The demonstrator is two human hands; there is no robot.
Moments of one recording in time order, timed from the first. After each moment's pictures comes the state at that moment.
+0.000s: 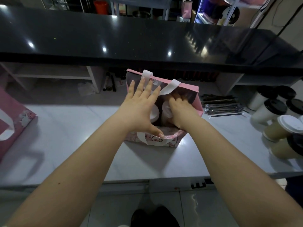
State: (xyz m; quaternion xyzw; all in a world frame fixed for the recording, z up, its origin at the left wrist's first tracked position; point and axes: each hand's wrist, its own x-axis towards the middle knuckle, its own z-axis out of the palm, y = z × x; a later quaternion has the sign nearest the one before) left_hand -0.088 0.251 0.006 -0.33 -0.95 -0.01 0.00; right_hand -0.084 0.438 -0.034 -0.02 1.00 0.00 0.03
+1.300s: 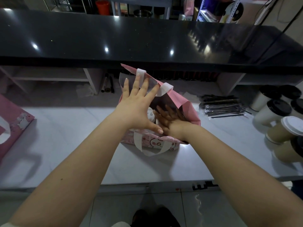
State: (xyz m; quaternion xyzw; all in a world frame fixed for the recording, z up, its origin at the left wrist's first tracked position) left_hand -0.109 0.264 -0.002 -0.30 -0.95 -0.02 0.01; right_hand -0.077 0.456 -0.067 -0.16 0.96 -0.03 0.21
